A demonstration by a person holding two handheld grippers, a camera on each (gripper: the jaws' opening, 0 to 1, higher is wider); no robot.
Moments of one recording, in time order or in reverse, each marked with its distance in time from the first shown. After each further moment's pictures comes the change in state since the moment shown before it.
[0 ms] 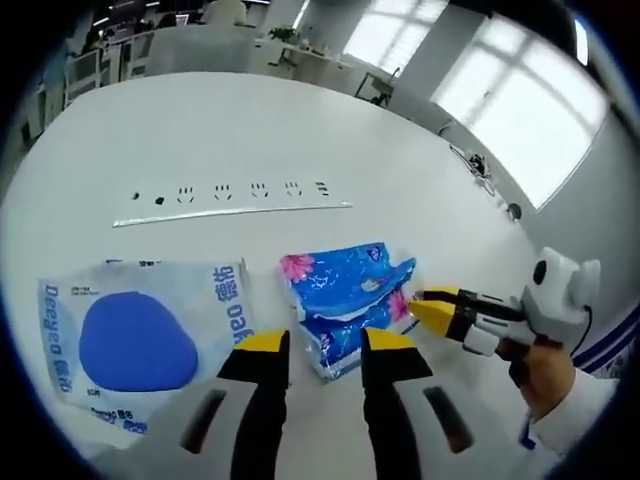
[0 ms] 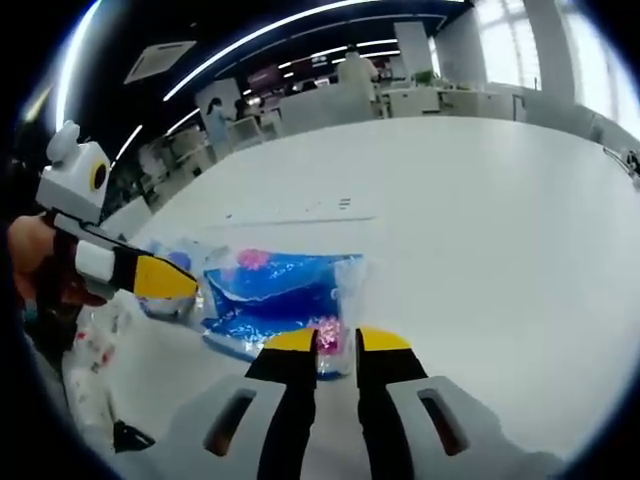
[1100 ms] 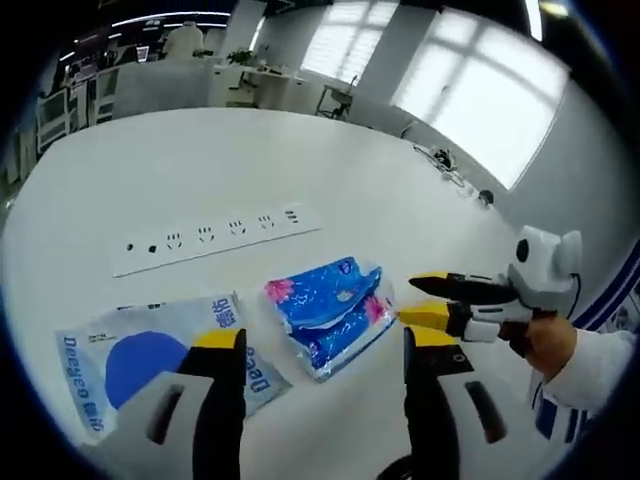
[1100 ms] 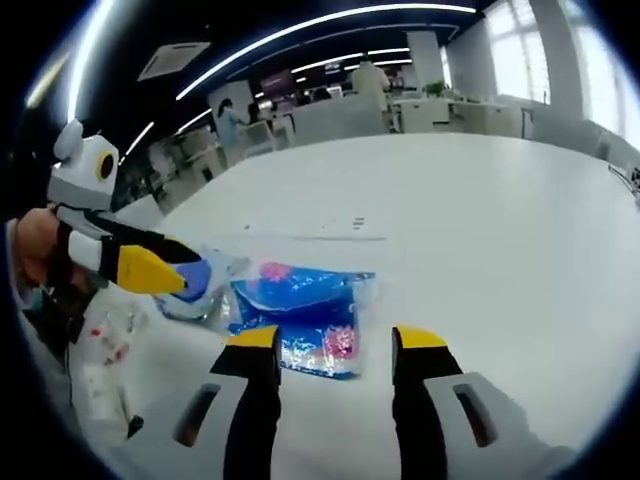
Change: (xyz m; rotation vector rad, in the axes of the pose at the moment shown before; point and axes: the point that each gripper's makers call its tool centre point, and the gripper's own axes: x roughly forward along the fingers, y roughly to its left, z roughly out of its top) left arm -0.035 -0.012 0.016 0.158 -0.070 -0.101; right arm -0.027 0.016 0.017 -0.051 -0.035 0.029
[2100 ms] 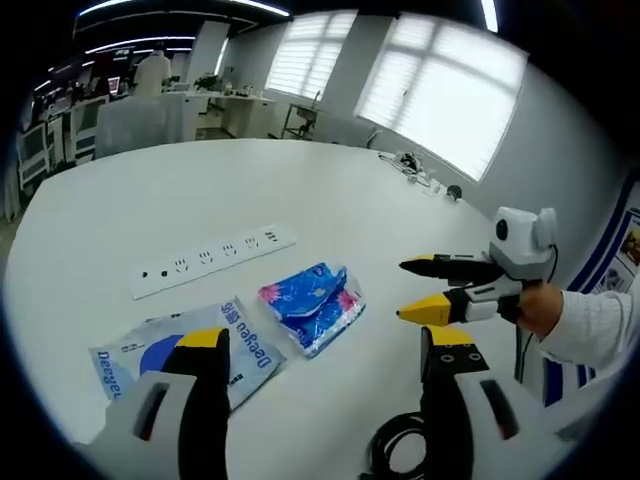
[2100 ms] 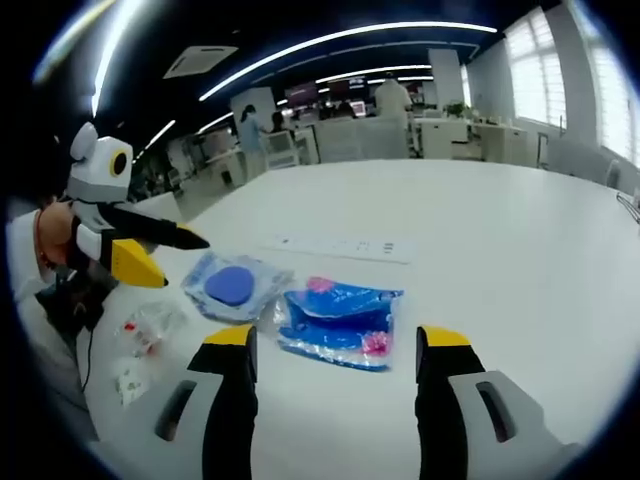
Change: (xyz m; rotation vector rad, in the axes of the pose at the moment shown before) left arm -0.072 -0.018 -0.001 0.128 -0.056 -0.091; right arm -0.049 0.045 0.018 -0.077 -0.050 0.063
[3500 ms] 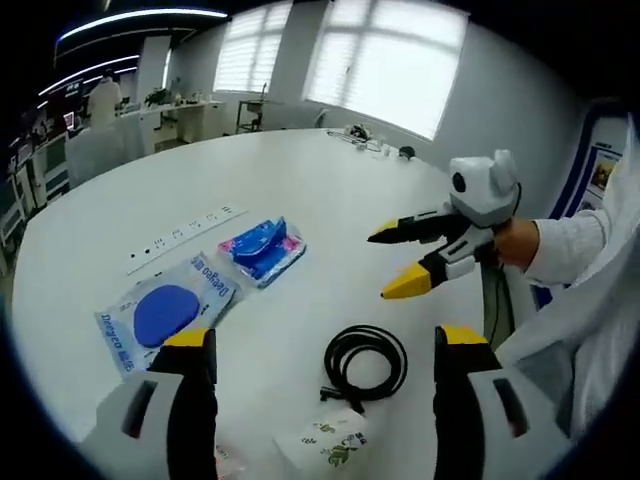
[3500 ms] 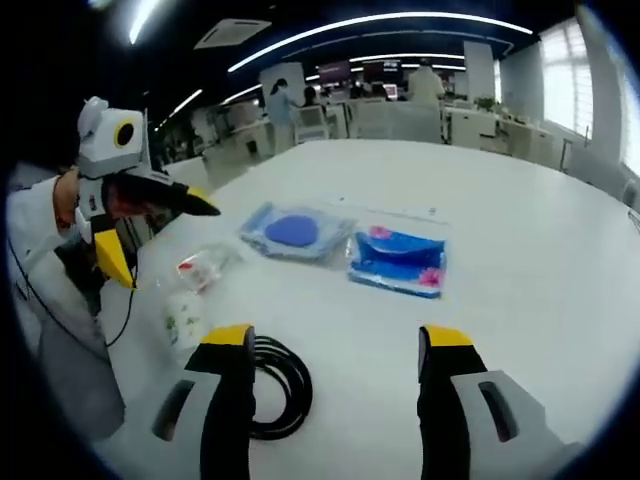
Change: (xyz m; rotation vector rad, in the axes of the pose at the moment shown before) left arm -0.081 -0.057 -0.077 0.189 0.073 -0.121; right arm -0.062 0.076 -0.058 -0.097 0.109 0.081
